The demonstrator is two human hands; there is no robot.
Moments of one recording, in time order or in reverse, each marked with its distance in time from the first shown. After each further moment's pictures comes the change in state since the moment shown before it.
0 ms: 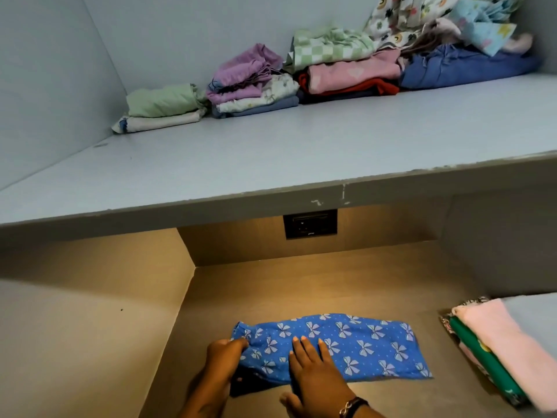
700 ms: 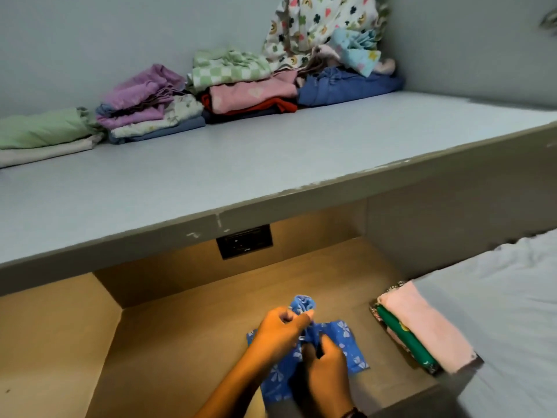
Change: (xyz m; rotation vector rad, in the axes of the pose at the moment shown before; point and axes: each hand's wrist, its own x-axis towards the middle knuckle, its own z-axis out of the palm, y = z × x) left_hand -0.087 0.063 0.179 0.485 -0.588 0.474; right_hand -0.061 0.063 -0.040 1.316 0.868 0.764
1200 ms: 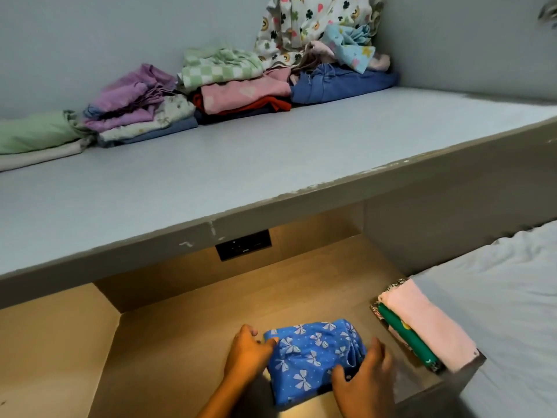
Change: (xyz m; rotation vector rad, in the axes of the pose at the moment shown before) left_hand 0.021 -0.077 -0.035 0.188 0.289 -0.295; right_hand -0.002 0.040 -0.031 -0.507 0.262 0.036
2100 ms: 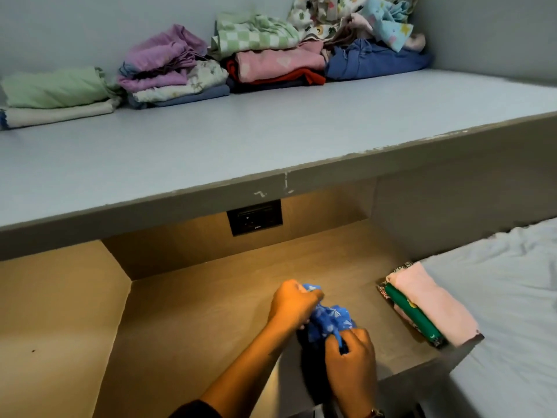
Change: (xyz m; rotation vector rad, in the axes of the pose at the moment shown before) left_hand -0.026 0.052 0.014 -0.155 -0.165 0.206; right_hand -0.034 -0.011 0.025 0.173 0.103 -0.235
